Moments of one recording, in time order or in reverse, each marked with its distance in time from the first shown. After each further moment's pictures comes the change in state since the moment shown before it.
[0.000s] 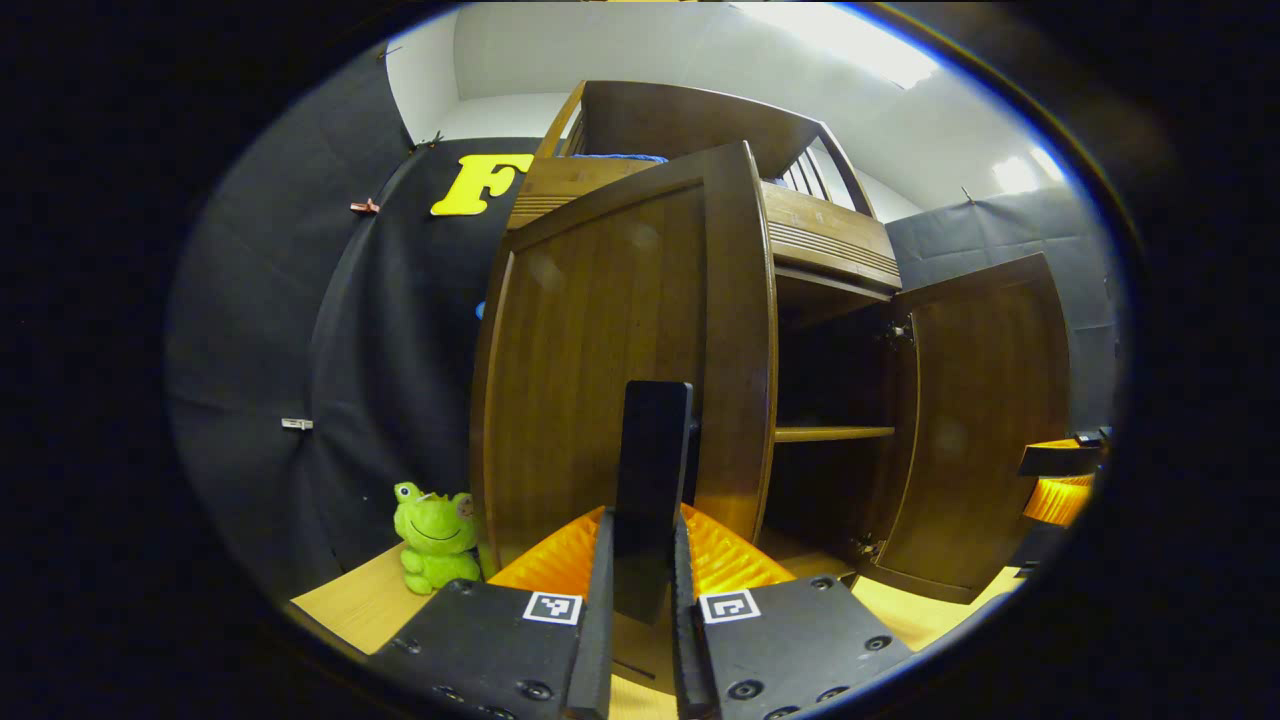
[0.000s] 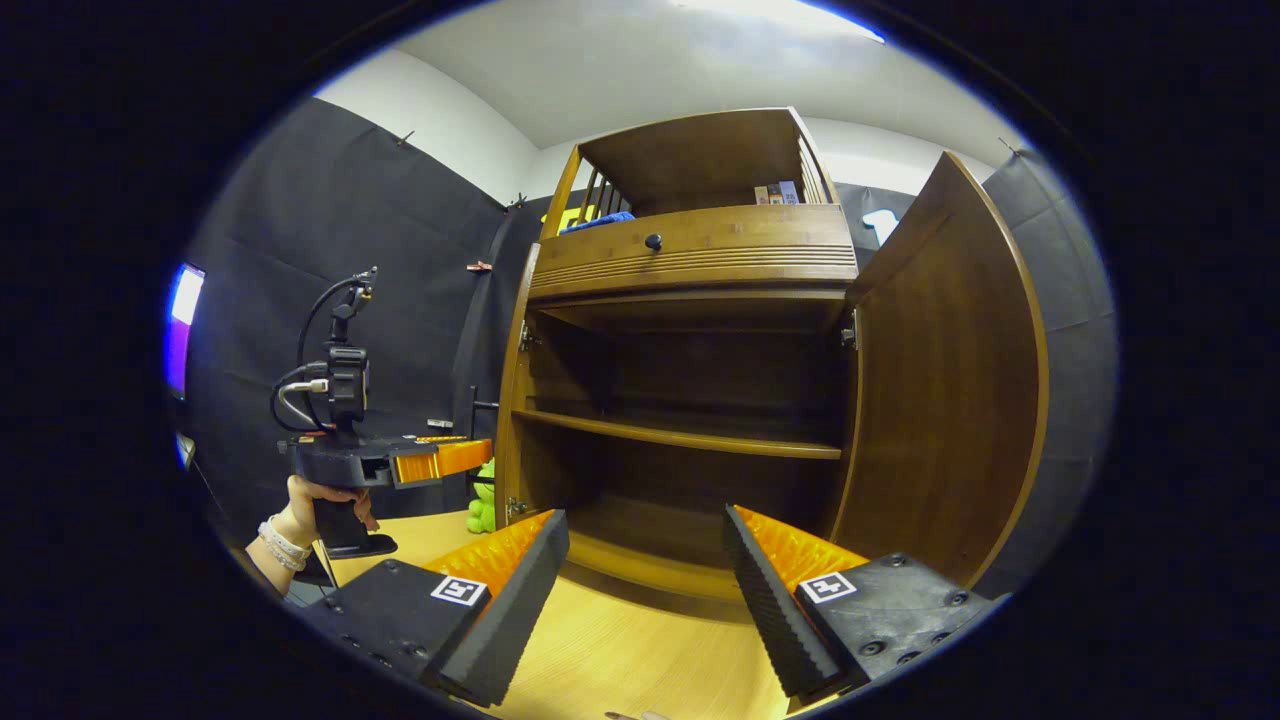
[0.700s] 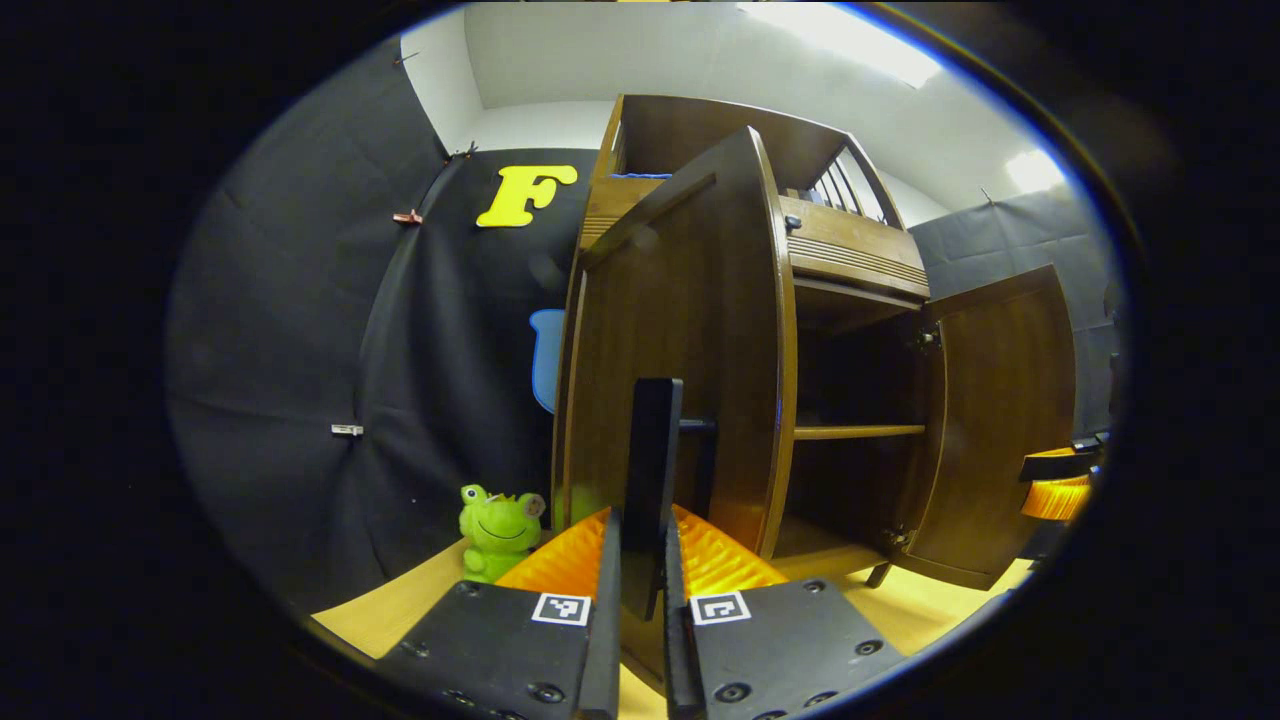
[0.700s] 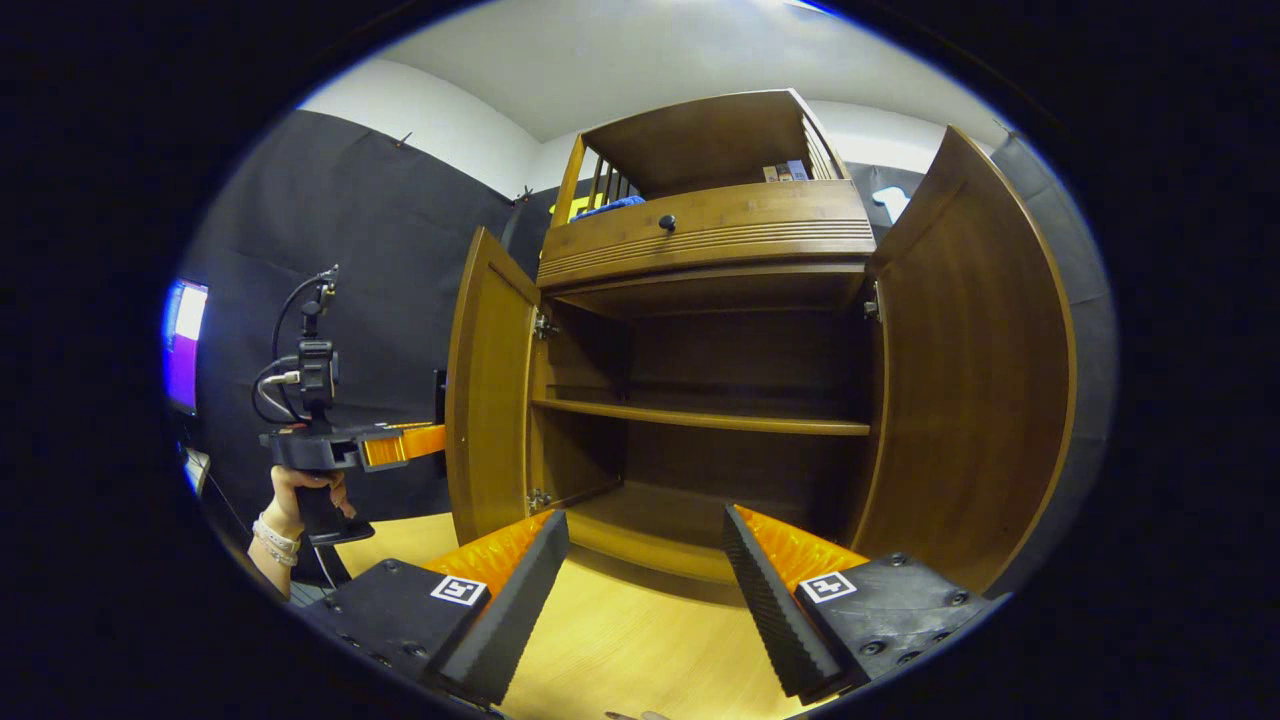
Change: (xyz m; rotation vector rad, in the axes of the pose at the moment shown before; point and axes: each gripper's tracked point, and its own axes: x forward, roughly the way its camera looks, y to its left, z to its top) left arm -0.048 0.056 0.007 0.012 -0.011 0.111; right arm 0.004 0.018 -0.011 0.049 0.042 0.051
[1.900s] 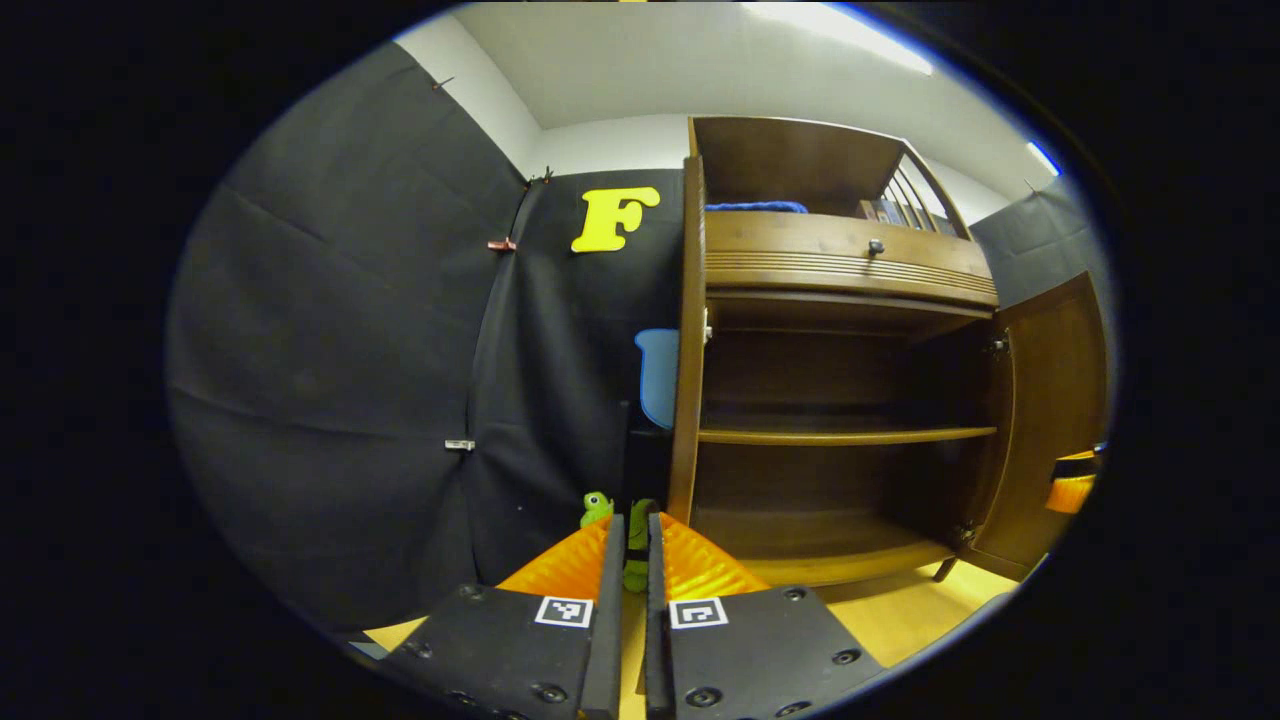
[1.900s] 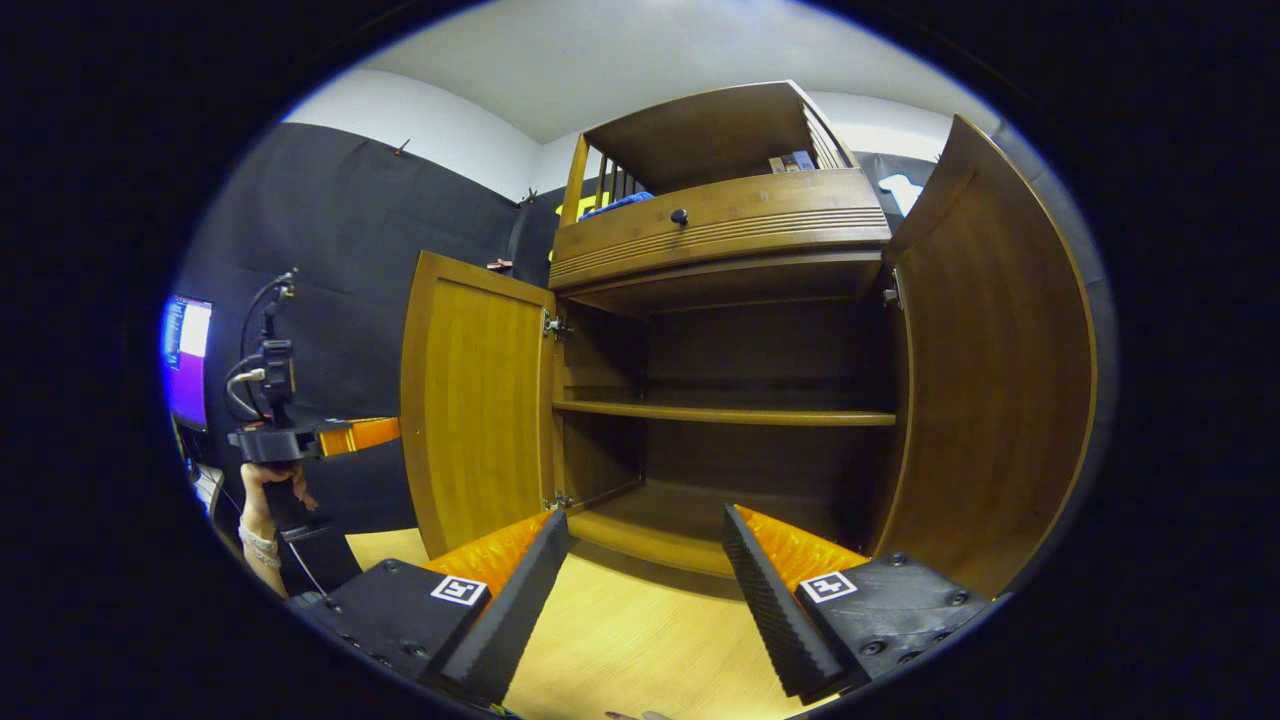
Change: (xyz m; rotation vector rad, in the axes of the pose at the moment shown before) left arm -0.080 0.059 0.036 0.041 -0.034 0.260; right arm 0.006 0.010 0.000 0.029 0.012 0.016
